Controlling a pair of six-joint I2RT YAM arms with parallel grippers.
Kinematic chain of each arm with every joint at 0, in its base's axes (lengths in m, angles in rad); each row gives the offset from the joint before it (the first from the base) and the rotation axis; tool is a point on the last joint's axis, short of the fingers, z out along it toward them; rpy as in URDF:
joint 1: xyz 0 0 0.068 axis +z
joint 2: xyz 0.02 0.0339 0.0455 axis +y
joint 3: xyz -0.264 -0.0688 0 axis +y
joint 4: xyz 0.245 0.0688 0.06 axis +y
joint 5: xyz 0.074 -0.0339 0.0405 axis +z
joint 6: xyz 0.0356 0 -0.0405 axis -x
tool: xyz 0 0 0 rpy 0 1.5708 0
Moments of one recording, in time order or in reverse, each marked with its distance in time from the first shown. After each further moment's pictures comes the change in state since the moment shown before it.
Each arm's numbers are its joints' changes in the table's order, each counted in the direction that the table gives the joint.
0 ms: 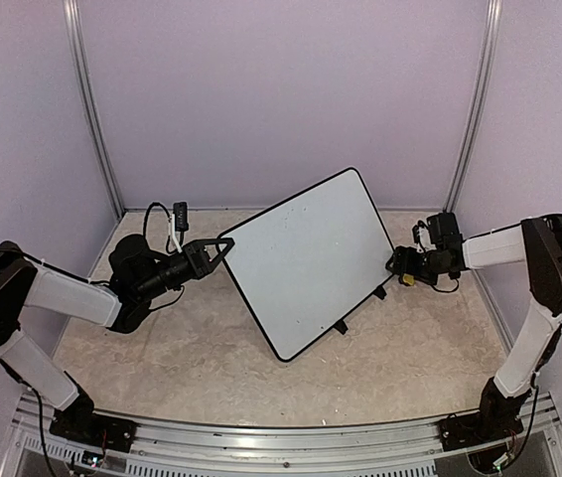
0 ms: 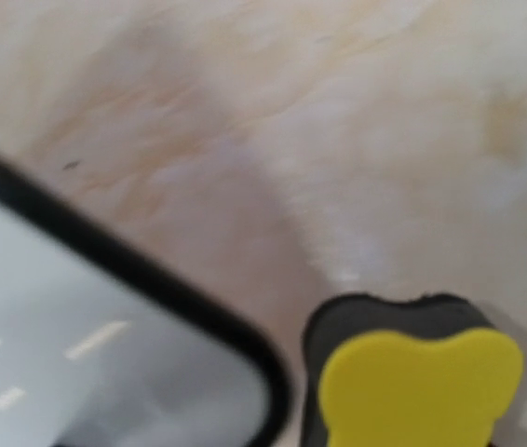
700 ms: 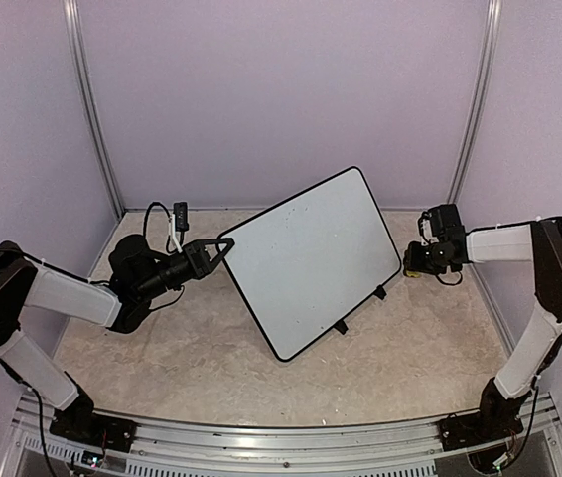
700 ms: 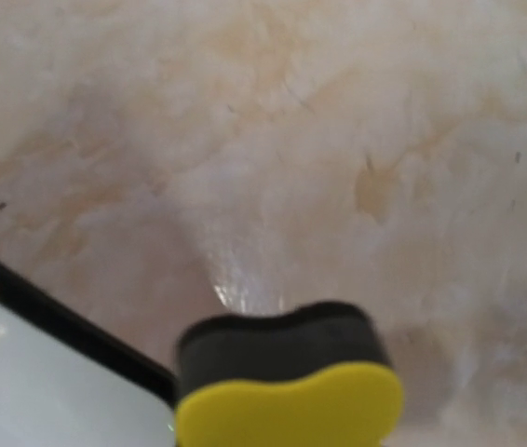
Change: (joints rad) left arm 0.000 0.000 0.000 -0.003 -0.004 -0.010; right arm 0.006 -0.057 -0.039 0.085 -0.163 0.082
